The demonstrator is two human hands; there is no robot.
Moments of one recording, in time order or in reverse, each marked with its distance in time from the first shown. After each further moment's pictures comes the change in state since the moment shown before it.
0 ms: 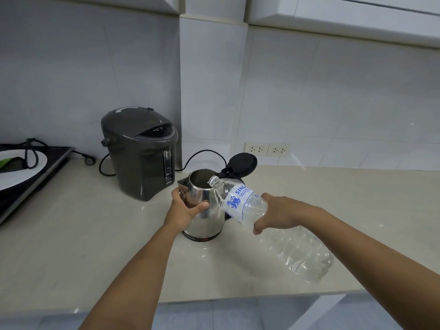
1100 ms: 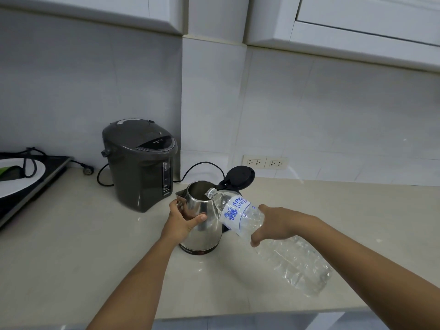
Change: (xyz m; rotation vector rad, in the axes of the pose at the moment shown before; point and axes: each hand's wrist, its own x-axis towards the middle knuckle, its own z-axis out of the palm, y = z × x) left_hand -0.001 -0.001 -0.001 -0.003 -0.003 0.011; right_hand 0.003 -0.002 -0.006 -0.042 -0.020 -0.004
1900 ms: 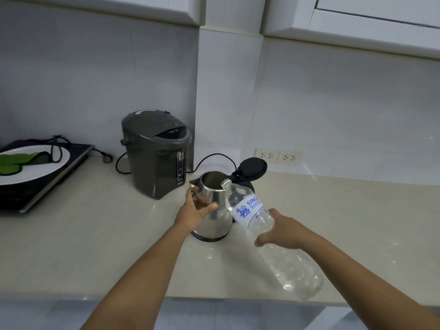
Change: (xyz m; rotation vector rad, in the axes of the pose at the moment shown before) left_hand -0.015 0.006 -0.002 0.067 -0.015 -0.048; right_hand 0.003 0.012 0.051 0.271 0.082 -0.005
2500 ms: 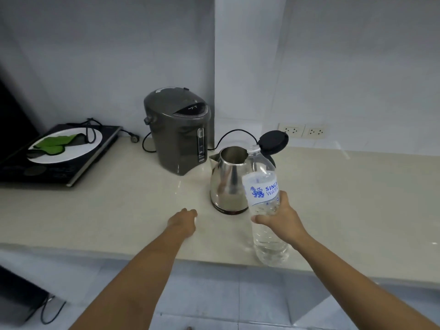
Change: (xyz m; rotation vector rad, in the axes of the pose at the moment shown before) left_hand -0.055 -0.079 -0.045 1.038 -0.195 -0.189; right_hand 0.002 -0.009 0.077 0.599 0.198 -0.126
